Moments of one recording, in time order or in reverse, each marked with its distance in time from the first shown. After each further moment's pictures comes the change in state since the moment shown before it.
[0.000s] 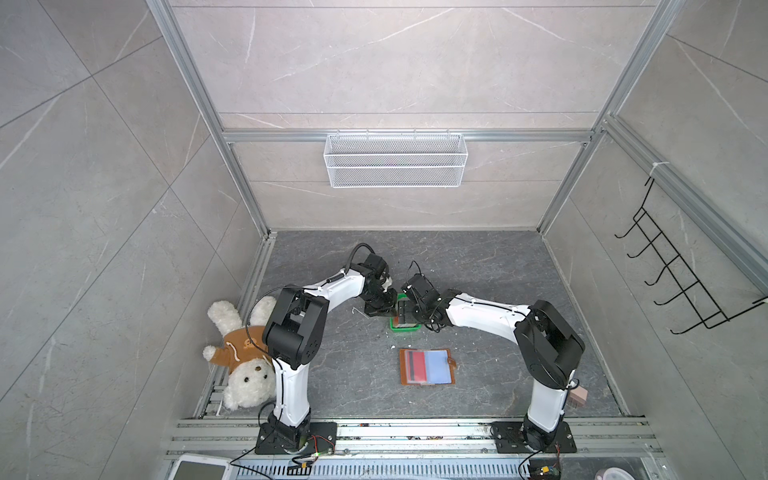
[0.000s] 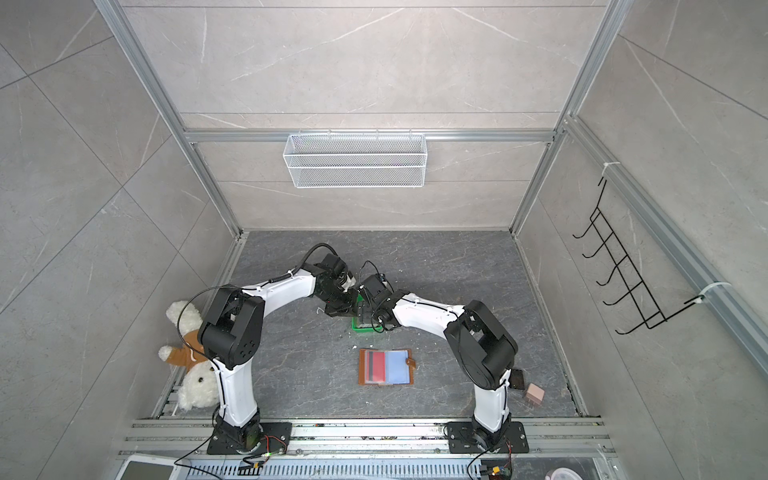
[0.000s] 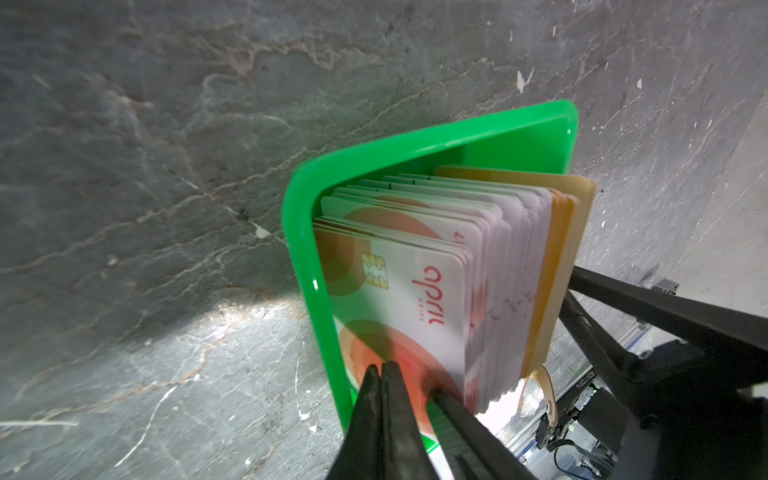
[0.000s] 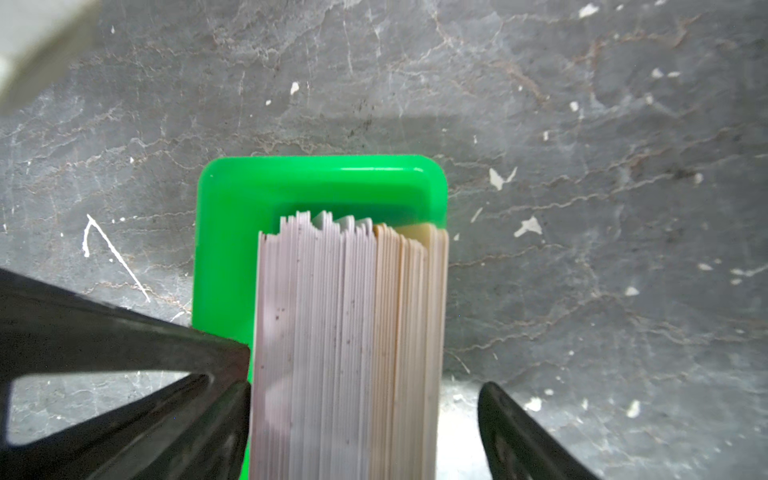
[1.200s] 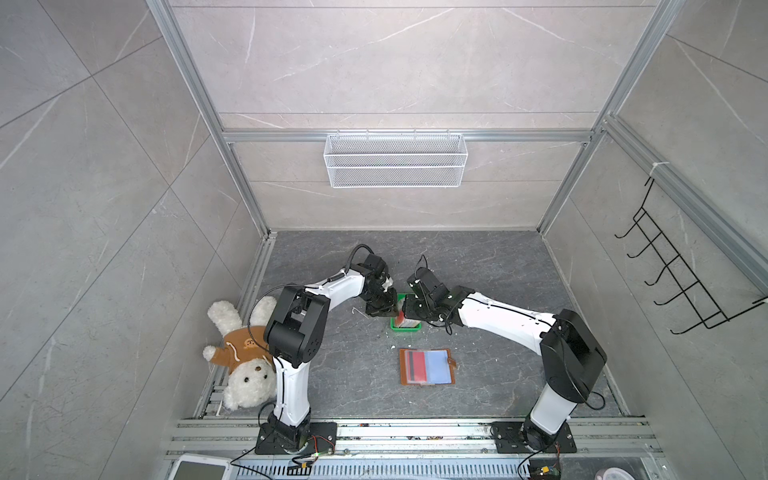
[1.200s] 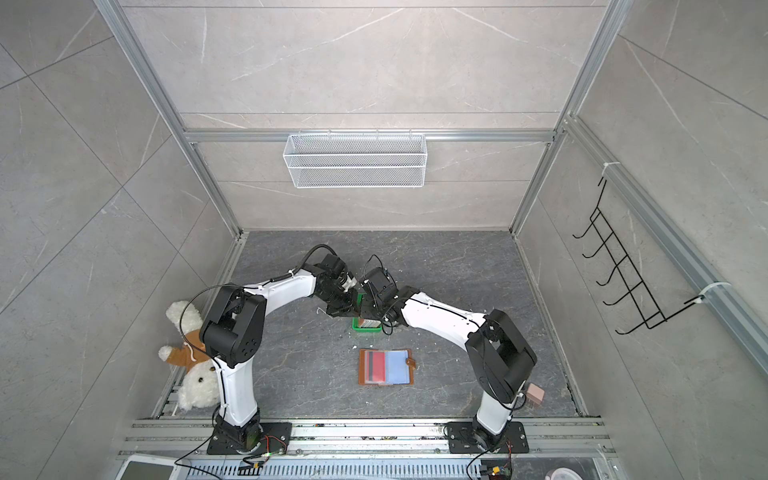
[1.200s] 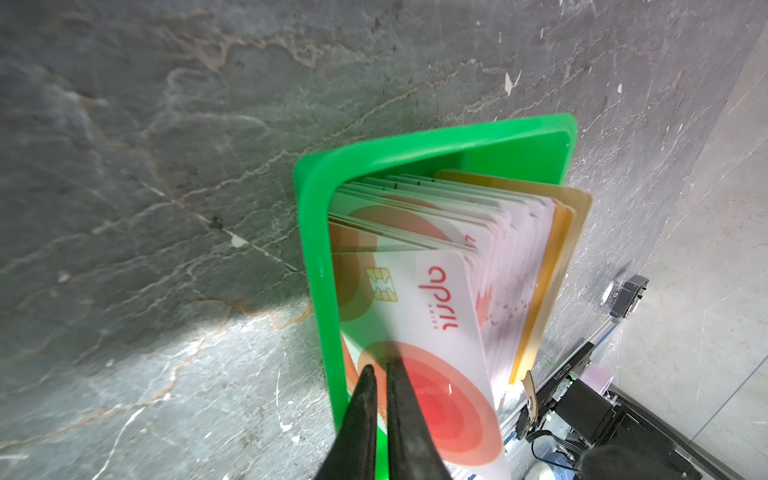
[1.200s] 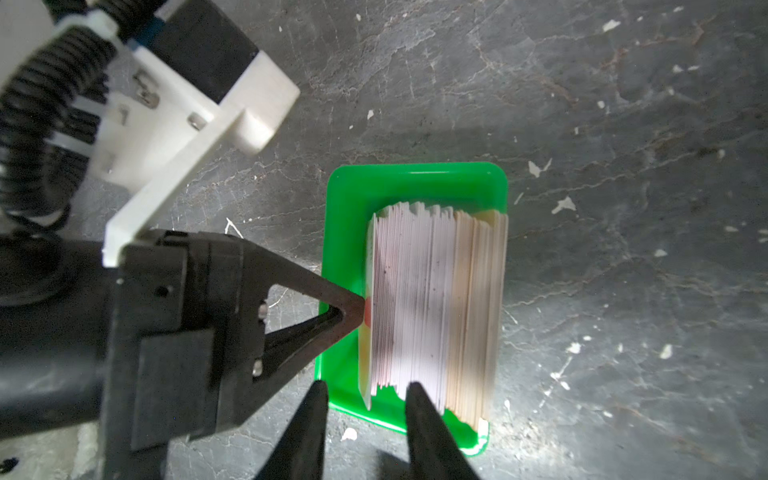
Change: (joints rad) left arm 0.000 0.016 0.000 0.022 0.056 -0.021; right arm 0.005 -0.113 -0.001 -0.011 -0.119 0.116
